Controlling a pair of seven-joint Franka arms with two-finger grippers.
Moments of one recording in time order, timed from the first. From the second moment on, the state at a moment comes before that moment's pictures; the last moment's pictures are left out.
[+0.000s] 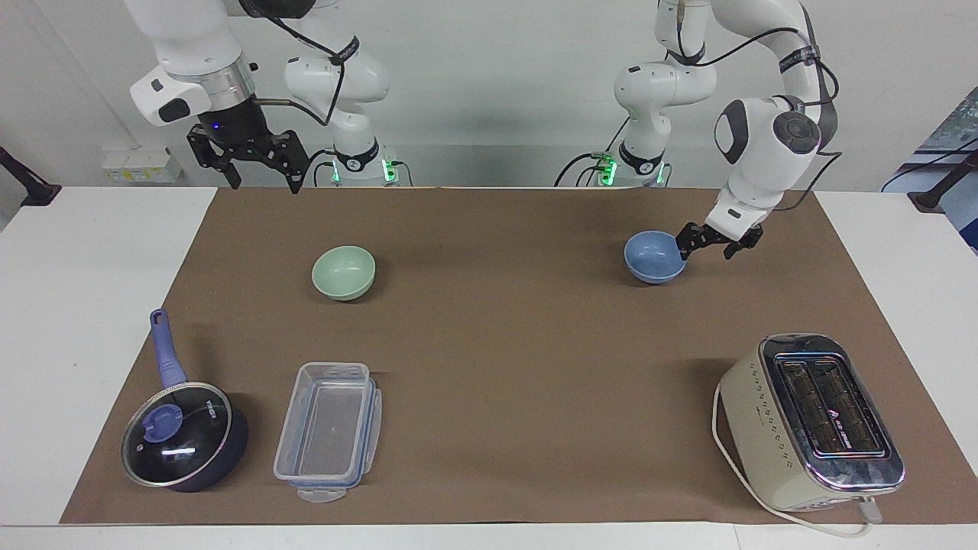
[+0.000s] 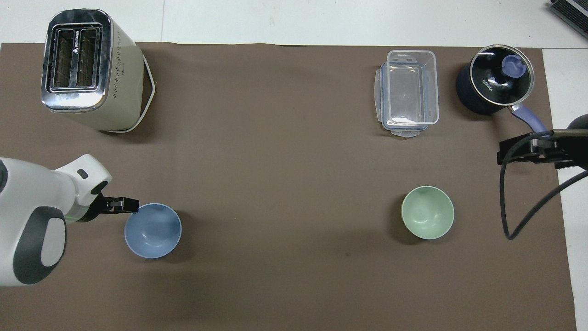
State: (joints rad) left arm 0.09 -0.16 -0.16 -2.36 -0.03 2.15 0.00; right arm -0.03 -0.02 0.08 -1.52 -0.02 1.48 0.14
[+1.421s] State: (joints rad) left arm 0.04 -0.19 -0.17 -2.28 -0.09 2.04 -0.02; right arm -0.04 -0.02 0.08 -1.52 -0.02 1.48 0.14
